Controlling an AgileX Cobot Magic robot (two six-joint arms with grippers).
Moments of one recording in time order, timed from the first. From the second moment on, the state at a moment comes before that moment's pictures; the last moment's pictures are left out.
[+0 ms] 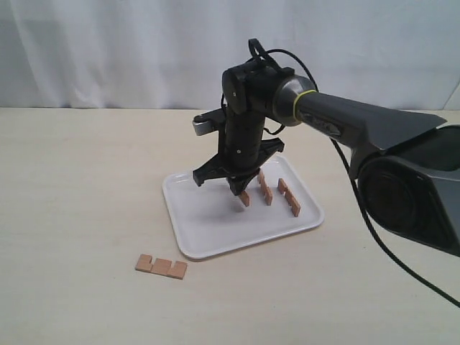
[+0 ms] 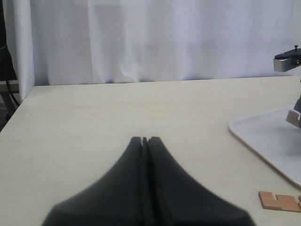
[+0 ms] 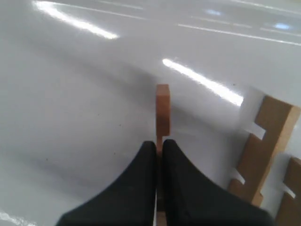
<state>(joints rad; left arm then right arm) 0.03 0.00 0.00 0.10 0.25 -0.08 0.48 2.48 -2.17 -0.06 1.22 0.05</state>
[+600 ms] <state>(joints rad) 0.03 0.00 0.00 0.10 0.25 -0.08 0.48 2.48 -2.17 -0.06 1.22 0.06</state>
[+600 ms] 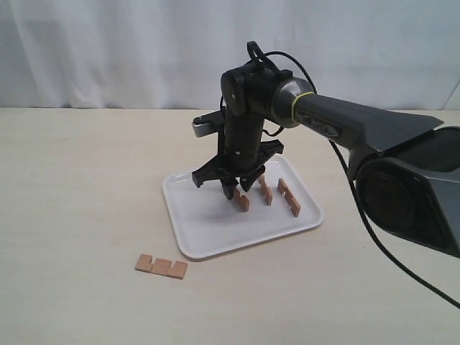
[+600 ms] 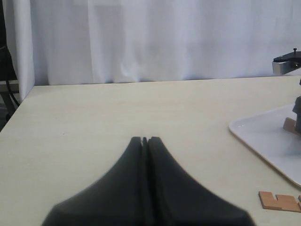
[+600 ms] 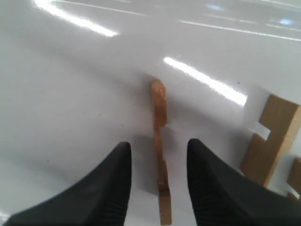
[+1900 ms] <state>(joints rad) 0.03 0.00 0.00 0.10 0.25 -0.08 0.91 2.42 -2.05 -0.09 1.22 -0.38</state>
